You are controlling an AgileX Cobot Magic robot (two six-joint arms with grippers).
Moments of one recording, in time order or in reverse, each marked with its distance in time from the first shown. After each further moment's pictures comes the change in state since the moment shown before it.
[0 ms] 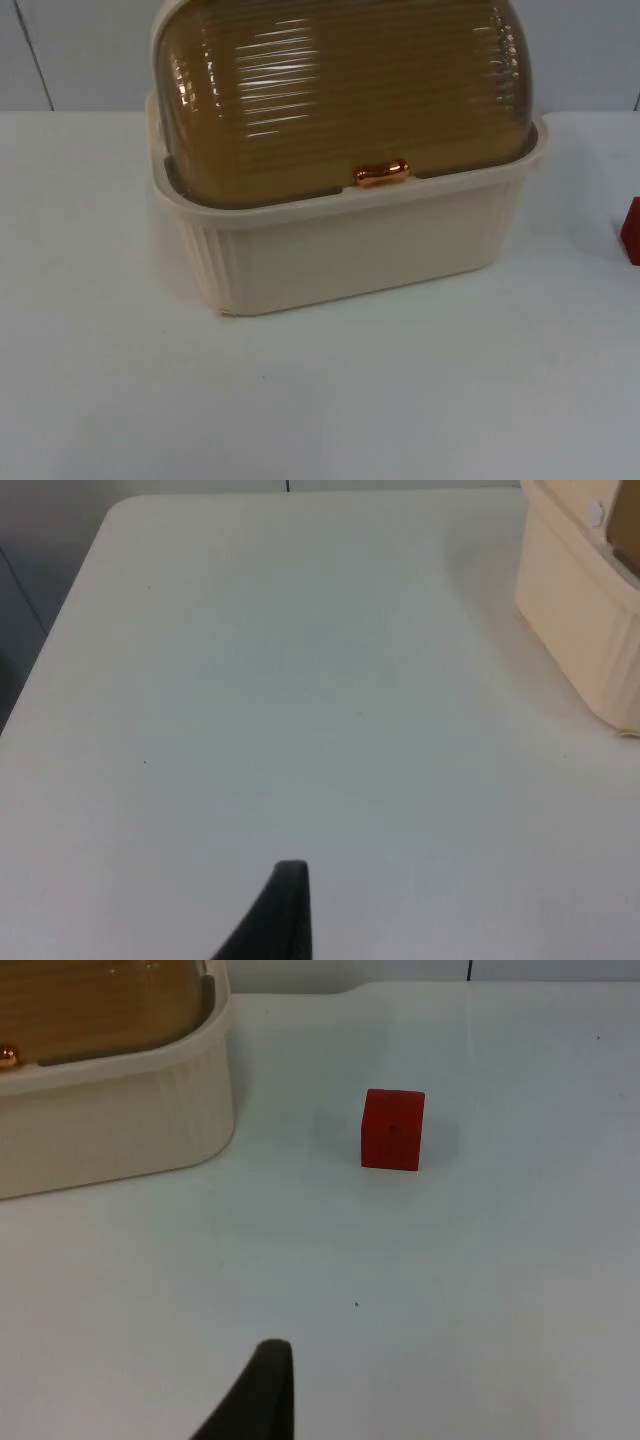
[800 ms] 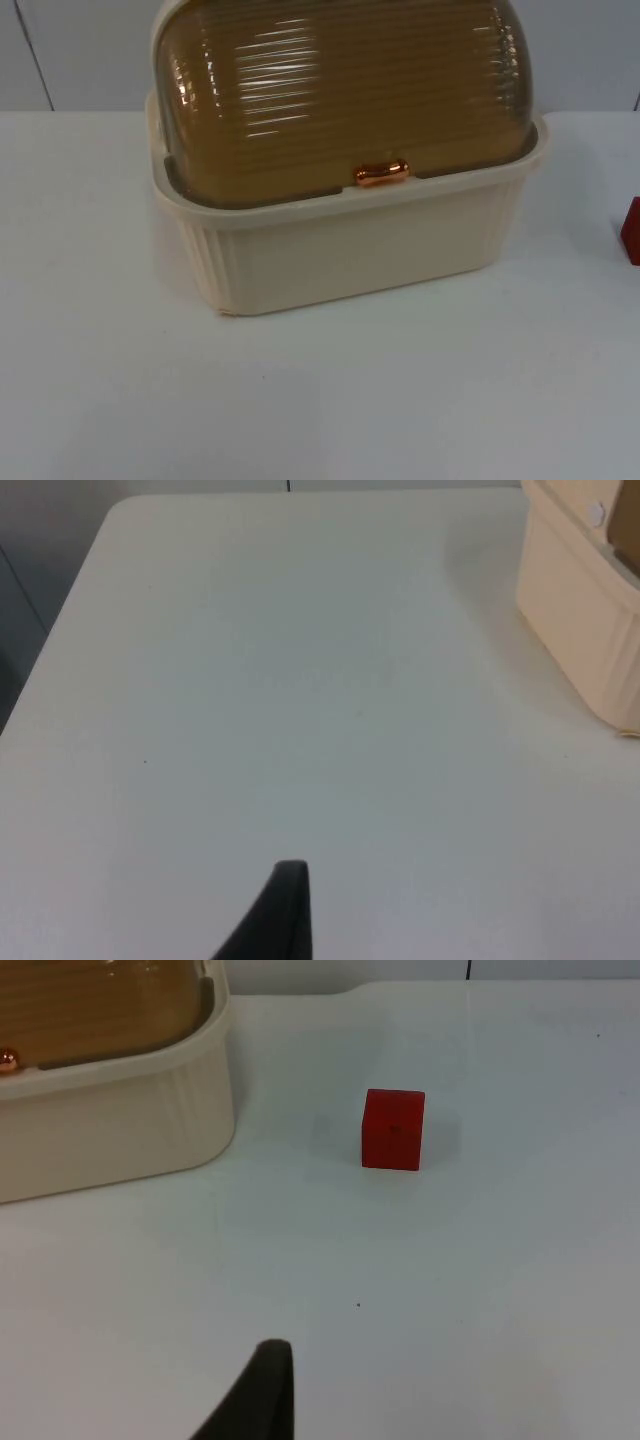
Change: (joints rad) right arm 0.000 0.000 0.000 0.000 0.000 0.011; left arm 0.000 0.000 0.000 0.000 0.000 -0.002
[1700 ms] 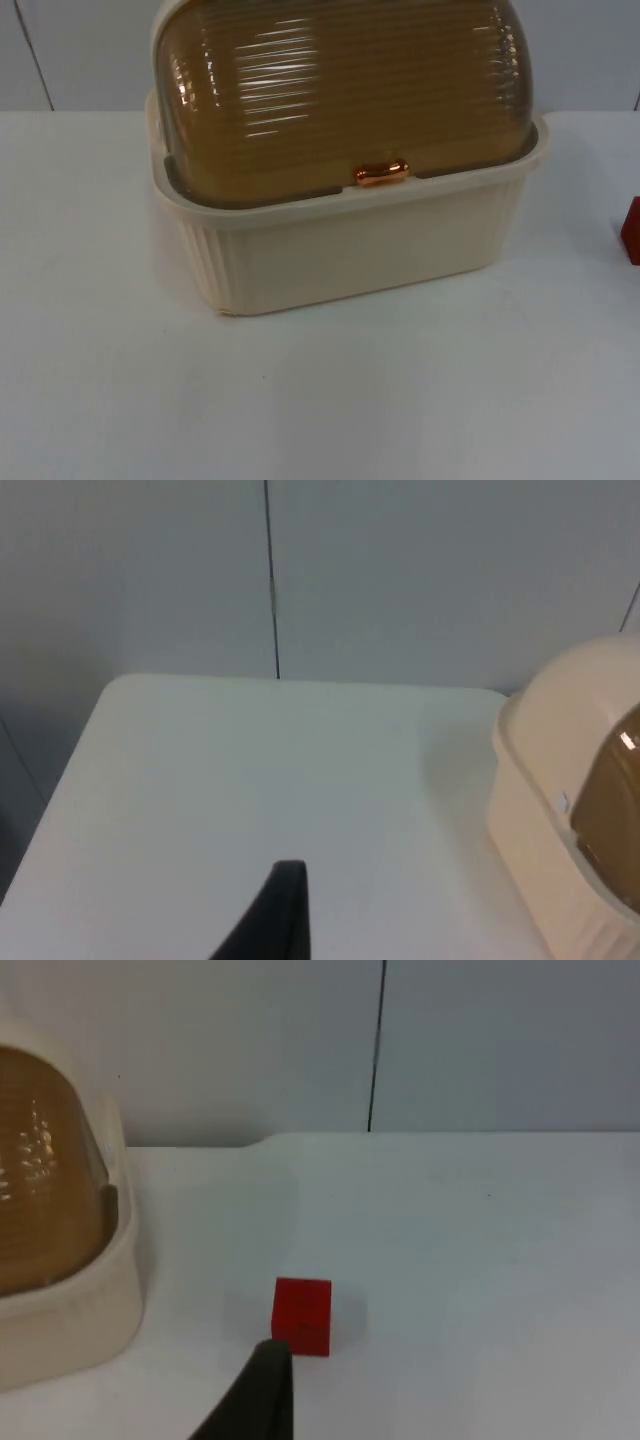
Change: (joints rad) right arm 0.000 0.553 -0.325 -0.185 -0.271 0.103; left arm 0.000 0.597 -0.385 -0.010 -0.307 -0.053
